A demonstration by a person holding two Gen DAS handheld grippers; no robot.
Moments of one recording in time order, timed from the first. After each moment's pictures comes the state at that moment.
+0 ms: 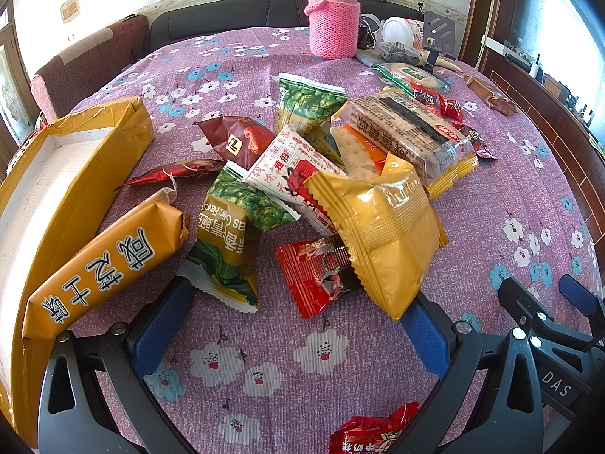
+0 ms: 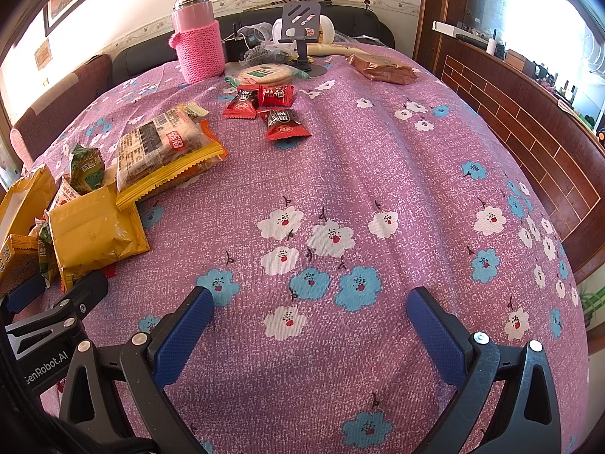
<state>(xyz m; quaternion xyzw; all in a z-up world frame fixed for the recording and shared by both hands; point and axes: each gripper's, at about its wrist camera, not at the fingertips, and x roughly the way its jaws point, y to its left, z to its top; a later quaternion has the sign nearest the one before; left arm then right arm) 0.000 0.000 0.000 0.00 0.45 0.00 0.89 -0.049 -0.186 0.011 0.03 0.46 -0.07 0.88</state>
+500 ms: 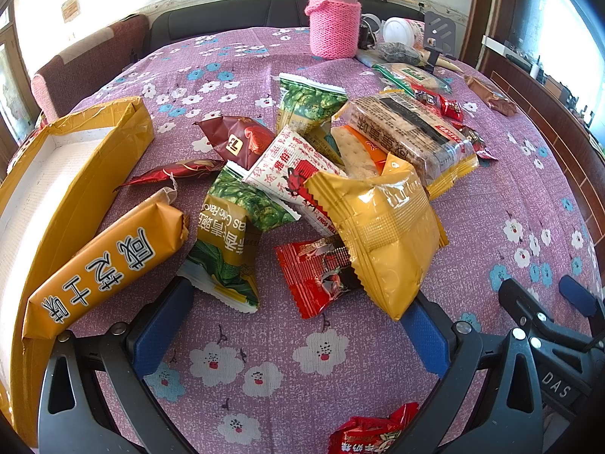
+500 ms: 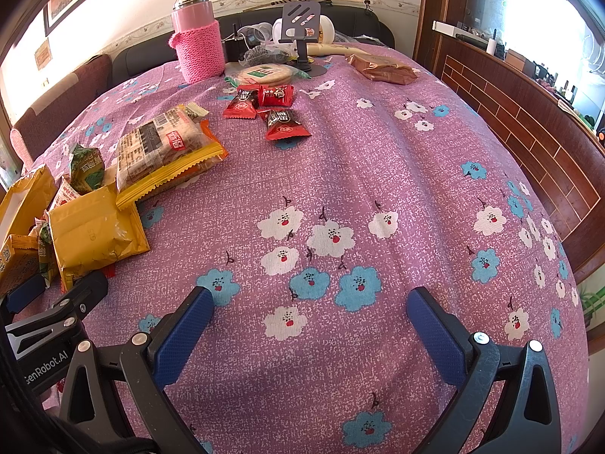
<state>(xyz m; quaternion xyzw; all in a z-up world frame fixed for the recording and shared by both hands) 0.003 -0.004 0.000 -0.01 0.45 0.01 0.89 -0.049 -0.186 0.011 0.03 0.46 -0.07 0.88</state>
